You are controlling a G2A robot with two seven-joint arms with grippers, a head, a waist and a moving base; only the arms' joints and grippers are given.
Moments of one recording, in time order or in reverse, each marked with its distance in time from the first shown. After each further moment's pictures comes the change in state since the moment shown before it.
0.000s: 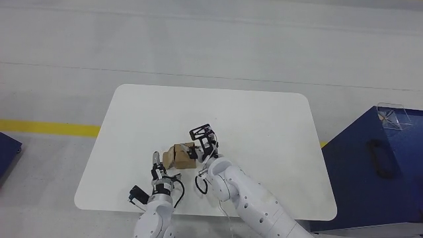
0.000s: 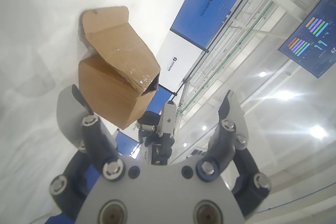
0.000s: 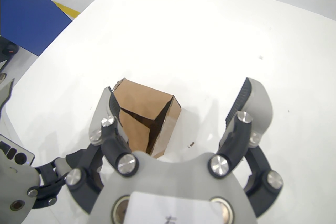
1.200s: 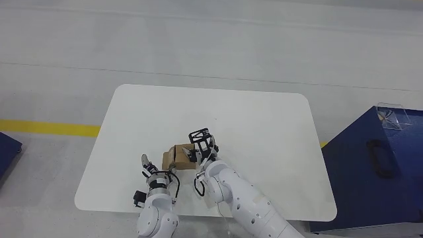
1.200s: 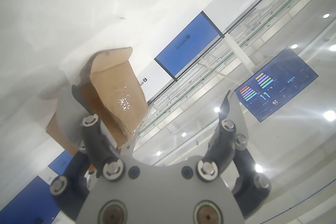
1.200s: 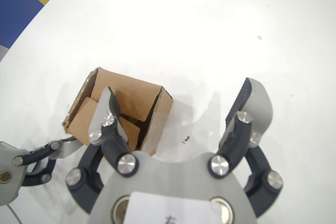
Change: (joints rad) left arm -0.084 -0.043 -0.043 0.169 -0.317 -0.258 0.003; right arm -0.005 -0.064 0.018 0.104 -0.065 0.053 0.011
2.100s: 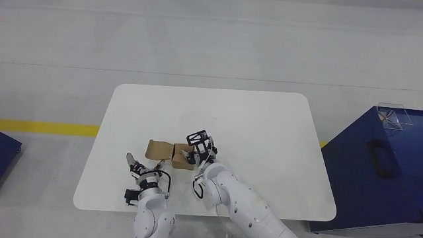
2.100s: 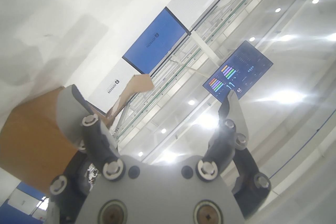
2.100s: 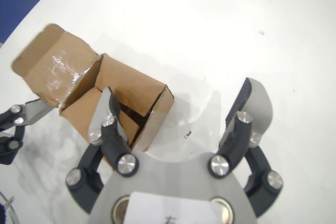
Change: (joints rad) left arm 0.019 -0.015 -0.046 -0.015 0.047 -0.205 -0.066; right arm -0.031 -0.024 0.030 -0.011 -0.072 -0.002 0.020
